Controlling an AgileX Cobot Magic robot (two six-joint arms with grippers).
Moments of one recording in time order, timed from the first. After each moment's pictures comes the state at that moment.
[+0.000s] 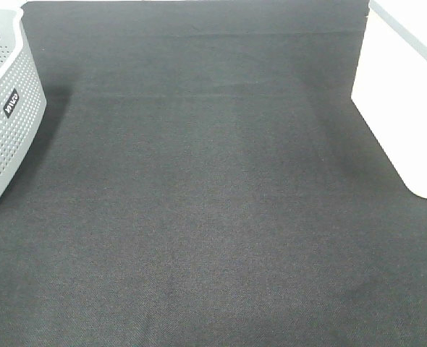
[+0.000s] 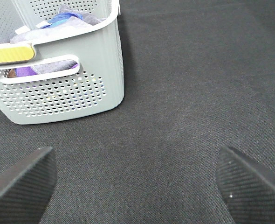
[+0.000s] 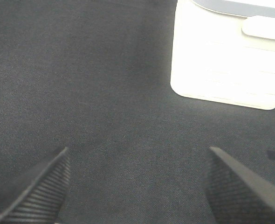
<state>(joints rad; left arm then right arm) -0.01 0.00 -0.50 -0.07 1.06 0.12 0.08 0.00 -0.51 0.06 1.07 -0.14</state>
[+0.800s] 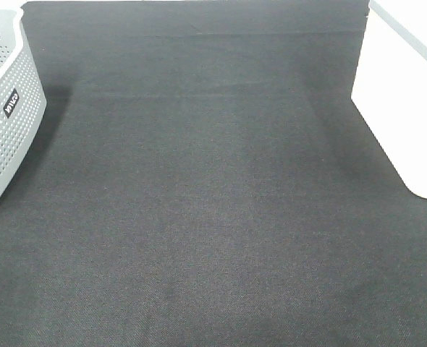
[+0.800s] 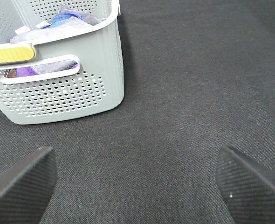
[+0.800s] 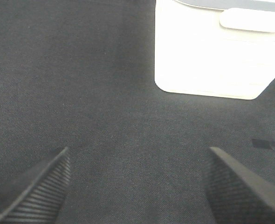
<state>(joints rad) -0.01 0.00 -0.50 -0.07 1.06 0.12 -0.01 0.00 -0.50 0.06 1.07 -0.14</state>
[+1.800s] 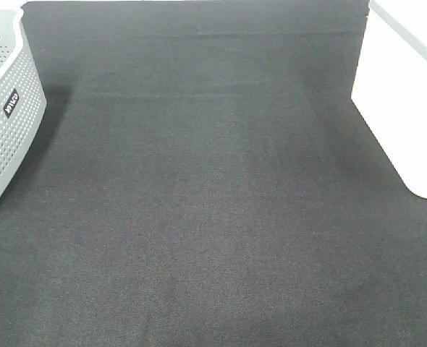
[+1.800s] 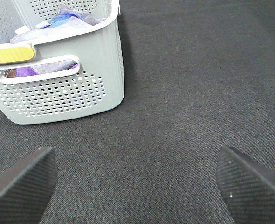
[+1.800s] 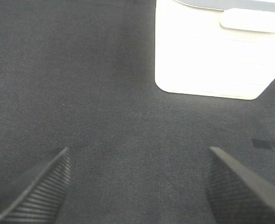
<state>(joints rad) -0.01 0.00 -0.50 -0.07 1.06 0.12 -0.01 0.00 -0.50 0.06 1.07 -0.14</state>
